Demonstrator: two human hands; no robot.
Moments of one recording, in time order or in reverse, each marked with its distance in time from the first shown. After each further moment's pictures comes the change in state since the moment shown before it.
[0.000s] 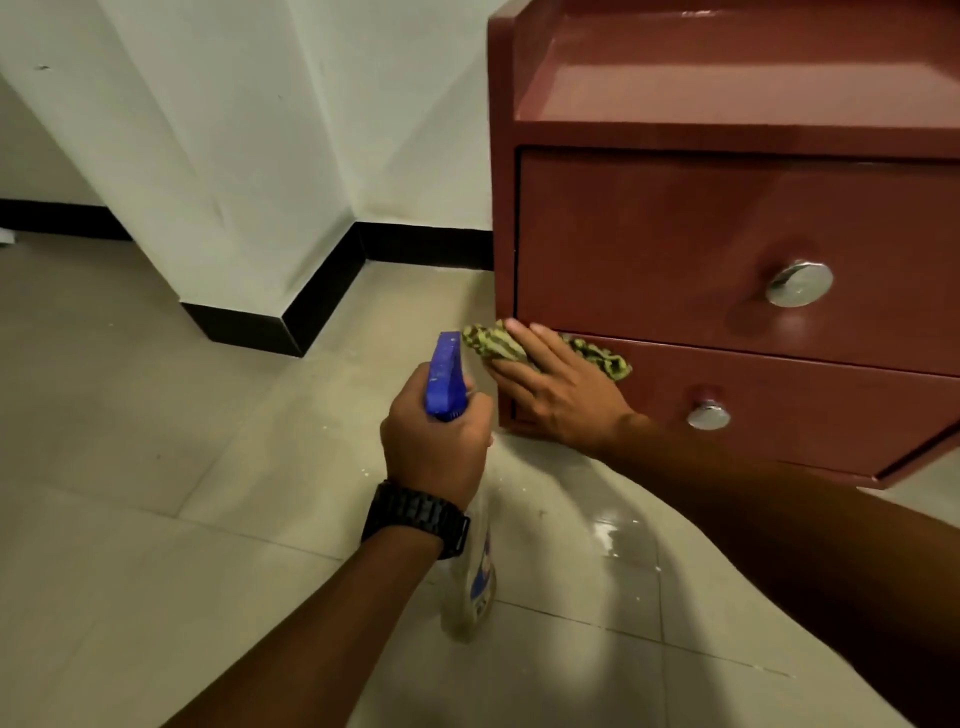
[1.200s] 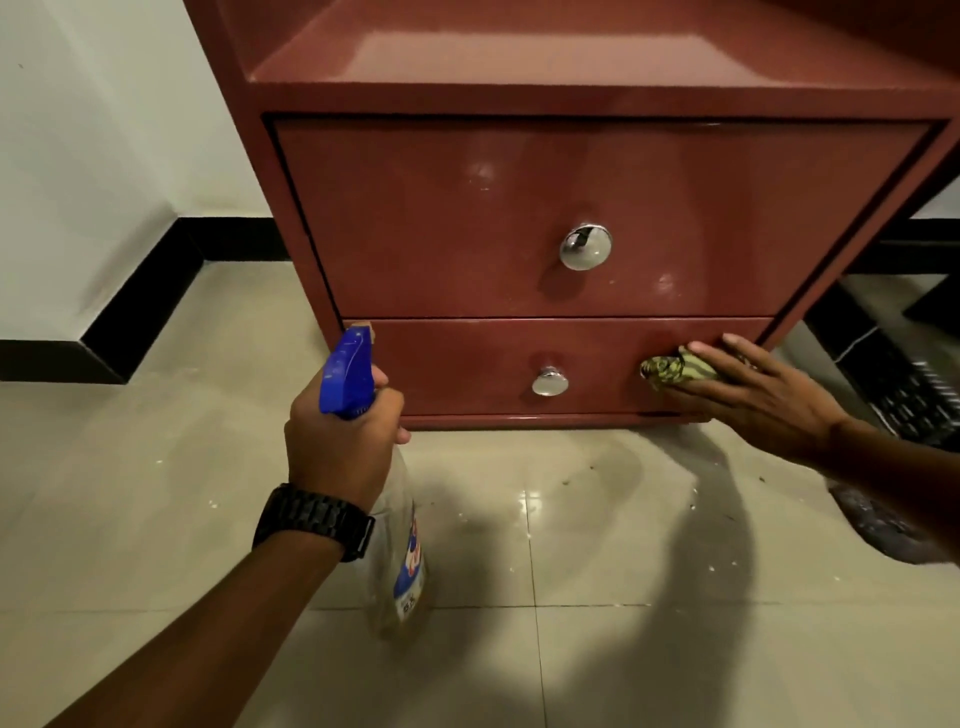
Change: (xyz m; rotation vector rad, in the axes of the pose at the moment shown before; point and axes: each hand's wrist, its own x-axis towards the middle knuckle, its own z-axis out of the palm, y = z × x) left_hand -0.019 0.005 0.059 -0.040 -0.194 -0.061; right_hand -0.308 0.138 -0.013 -0.167 -0.535 0.080
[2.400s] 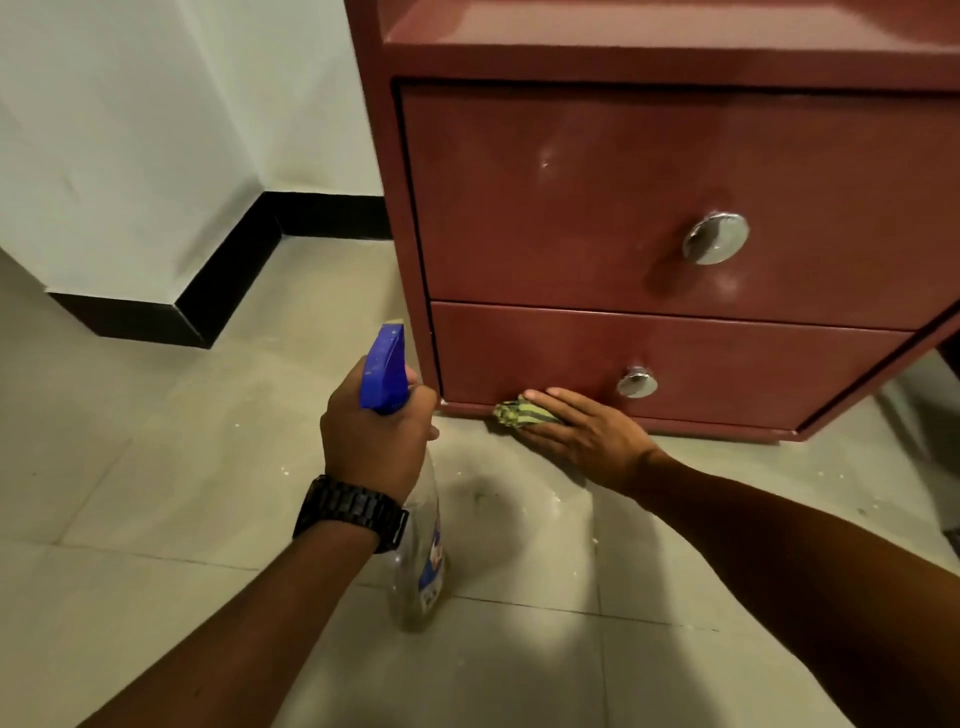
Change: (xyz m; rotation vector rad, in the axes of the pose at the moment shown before) left_hand 0.016 -0.024 -0.031 0.098 0.104 -0.014; right_hand 0.172 -0.155 -0.049 -0.060 0.060 -0.301
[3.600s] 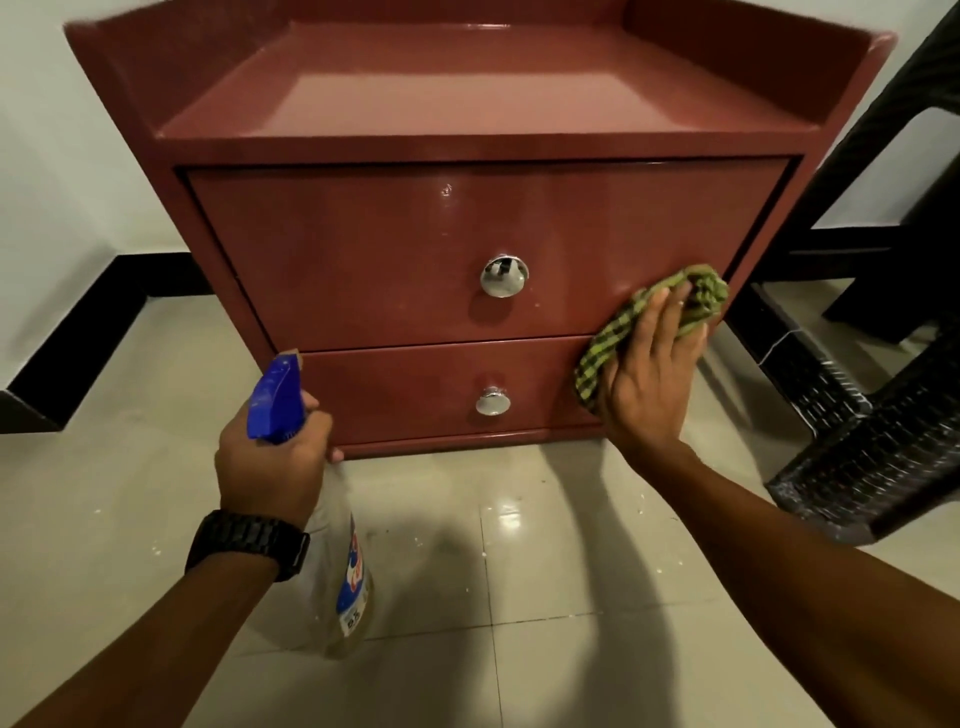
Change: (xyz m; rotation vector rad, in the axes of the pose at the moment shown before) left_hand -0.007 0.015 0.034 -0.100 -0.071 0.096; right_hand -0.137 0.077 -0.013 0.647 0.306 1.431
